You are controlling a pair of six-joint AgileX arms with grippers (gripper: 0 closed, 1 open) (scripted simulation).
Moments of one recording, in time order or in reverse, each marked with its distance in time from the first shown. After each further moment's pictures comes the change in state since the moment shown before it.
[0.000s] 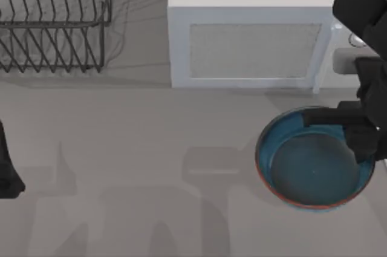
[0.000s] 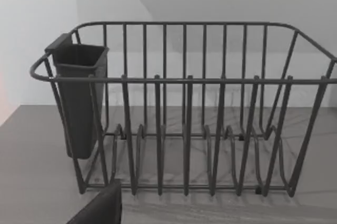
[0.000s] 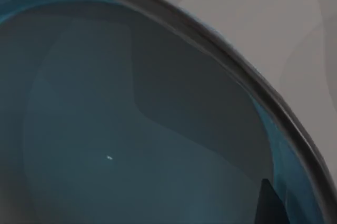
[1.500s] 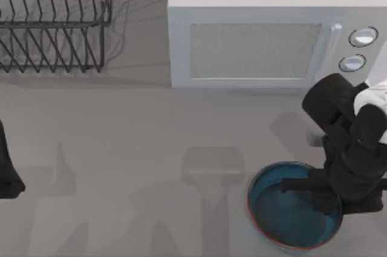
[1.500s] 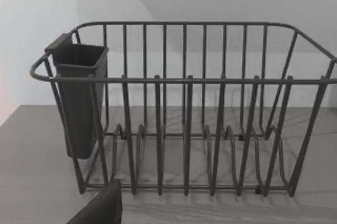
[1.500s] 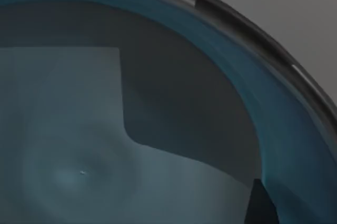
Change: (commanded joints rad) left arm 0.000 0.000 0.000 0.000 0.000 0.000; right arm 0.004 0.142 -0.469 0.613 0.000 0.008
